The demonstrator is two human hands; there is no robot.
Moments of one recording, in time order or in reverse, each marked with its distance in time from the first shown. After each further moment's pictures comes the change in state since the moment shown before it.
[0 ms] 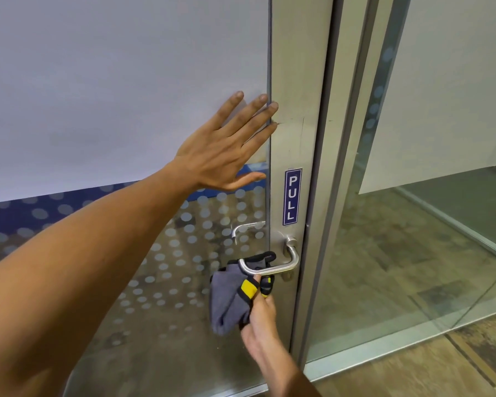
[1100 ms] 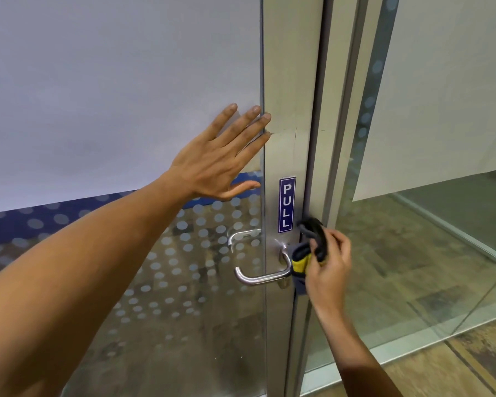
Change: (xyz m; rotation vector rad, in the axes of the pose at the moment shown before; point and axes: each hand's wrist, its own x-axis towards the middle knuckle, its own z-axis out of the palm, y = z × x) left_hand -0.001 0.000 0.001 0.007 0.011 0.000; right_hand 0.005 -0.139 -0.034 -0.866 0.245 -1.311
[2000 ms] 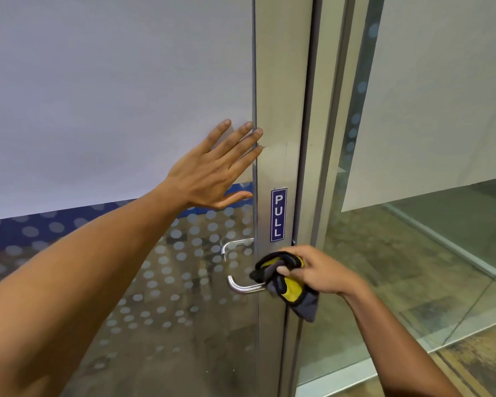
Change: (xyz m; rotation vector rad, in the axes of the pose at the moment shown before) left_hand 0.001 0.001 -0.003 0.010 -0.003 -0.004; right_hand 0.067 -0.038 -0.033 0.095 -1.220 -0.004
